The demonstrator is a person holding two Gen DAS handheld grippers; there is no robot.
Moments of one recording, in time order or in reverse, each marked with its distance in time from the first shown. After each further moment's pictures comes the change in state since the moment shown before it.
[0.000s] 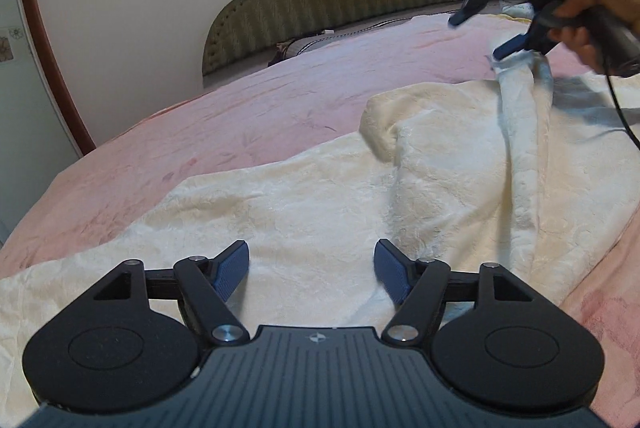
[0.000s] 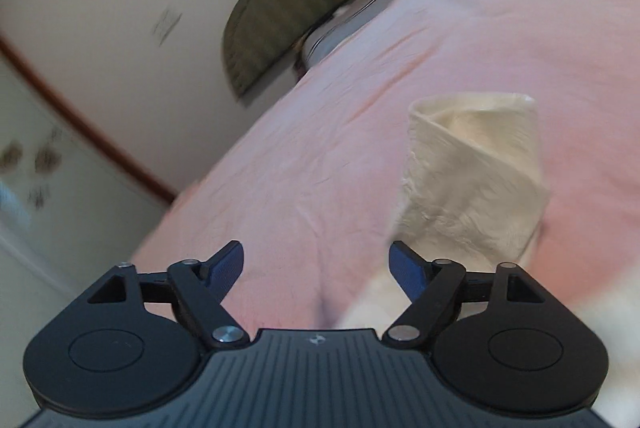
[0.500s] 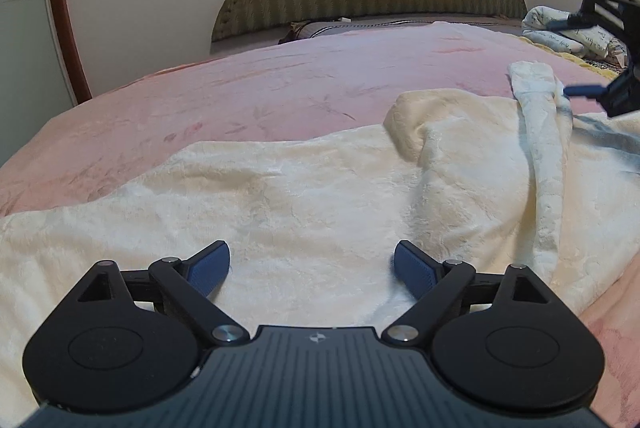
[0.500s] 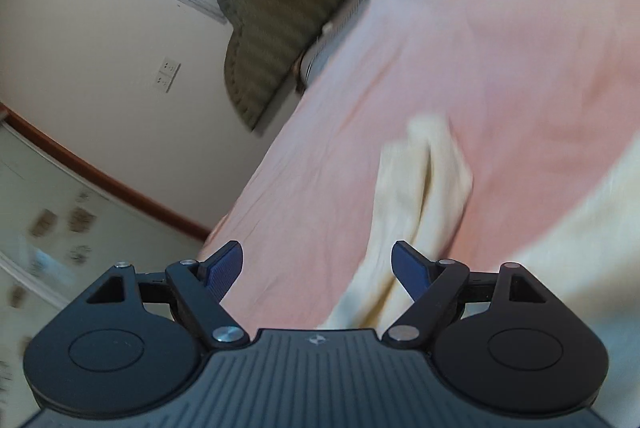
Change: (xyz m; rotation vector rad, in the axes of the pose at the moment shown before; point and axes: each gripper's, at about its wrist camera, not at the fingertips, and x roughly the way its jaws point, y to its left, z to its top) left arm 0.011 0.024 0.001 -0.157 0.051 -0.051; right arm -0.065 -0.053 -0.028 0.282 -0.064 0.150
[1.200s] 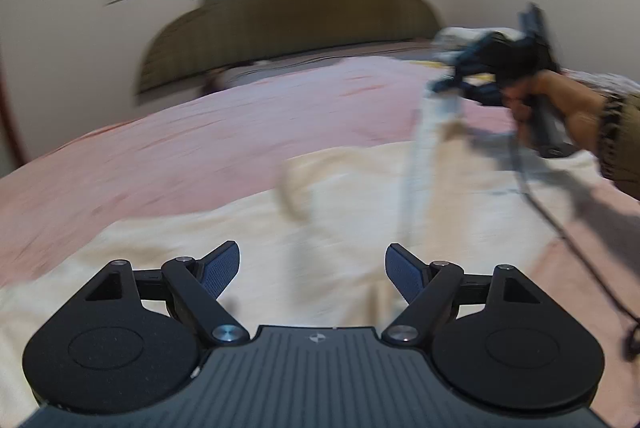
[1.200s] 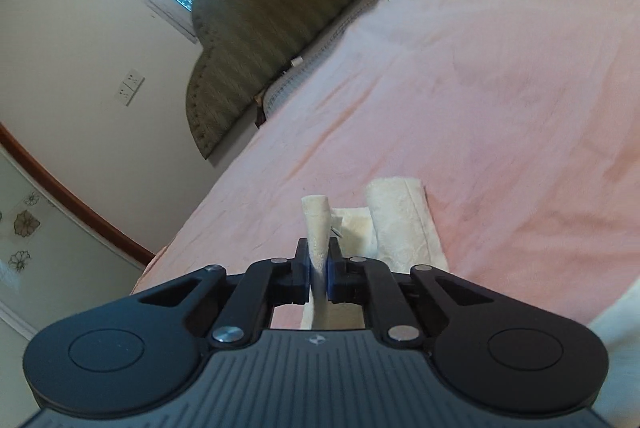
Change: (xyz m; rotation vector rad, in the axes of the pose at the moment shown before) left arm -0.041 -0.042 0.022 0.148 -0.129 -0.261; right arm 0.039 -0.006 0.031 -0.154 -0.172 -0.169
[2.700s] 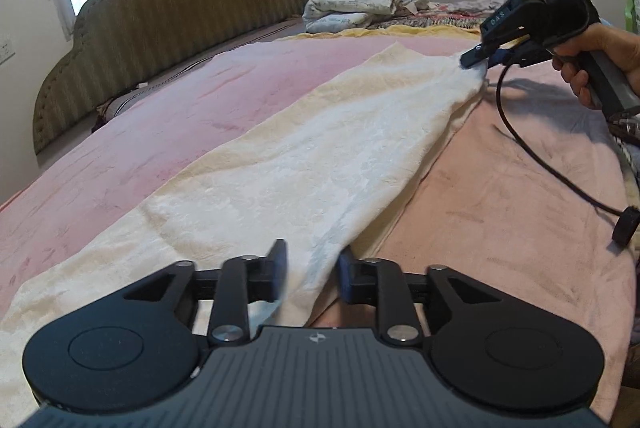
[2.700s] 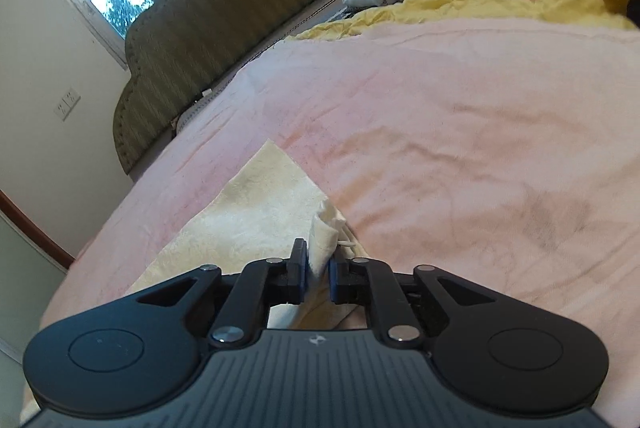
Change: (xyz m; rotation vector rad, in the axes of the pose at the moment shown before) left arm 0.012 -0.055 -0.025 0.260 0.033 -0.220; right arm -0.196 -0.077 -0.059 -0.024 -0.084 -0.297
